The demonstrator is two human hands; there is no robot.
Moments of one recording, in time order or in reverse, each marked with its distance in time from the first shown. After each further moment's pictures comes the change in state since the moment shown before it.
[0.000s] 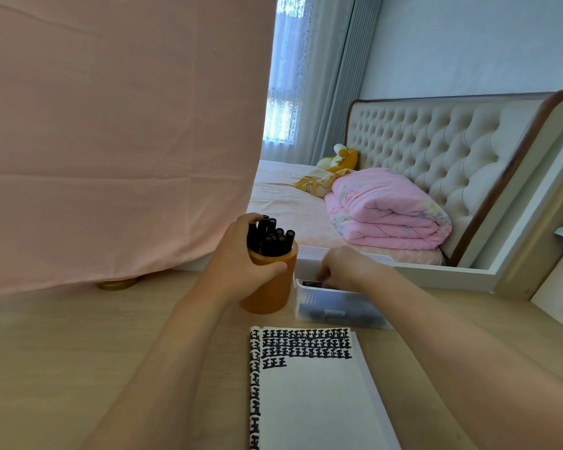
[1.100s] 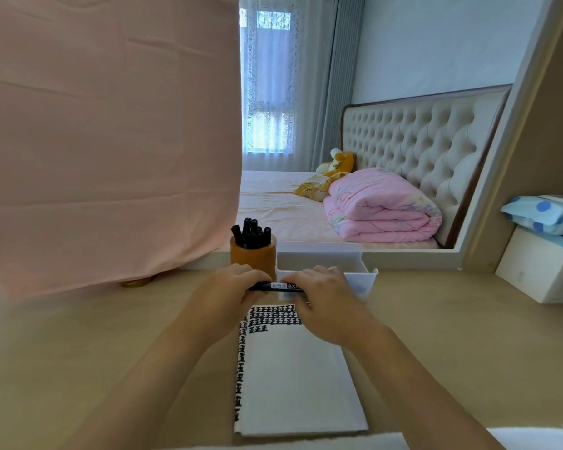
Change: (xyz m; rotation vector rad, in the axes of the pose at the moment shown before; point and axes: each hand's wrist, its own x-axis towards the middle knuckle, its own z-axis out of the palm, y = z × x) left_hand -0.091 0.054 -0.011 0.568 -0.156 0.379; right_hand -0.162 -0.036 0.027 0.276 0.537 -0.322
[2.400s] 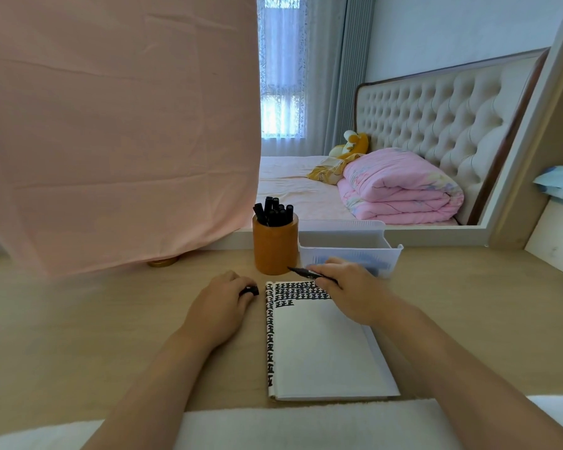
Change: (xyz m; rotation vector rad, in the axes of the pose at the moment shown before) left_hand -0.055 -0.042 0.023 0.003 -0.146 -0.378; right_hand -0.007 0.010 0.022 0.292 -0.142 0.084
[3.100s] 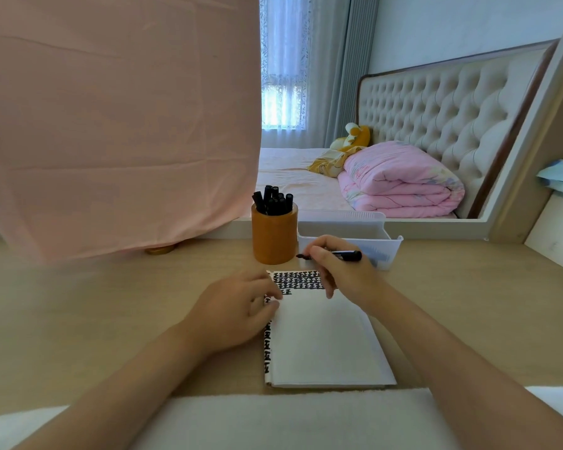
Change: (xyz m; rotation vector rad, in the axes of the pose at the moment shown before) left_hand -0.029 0.036 -0.021 -0.027 -0.025 0.343; right_hand 0.003 -0.023 -0.003 0.652 0.118 0.123
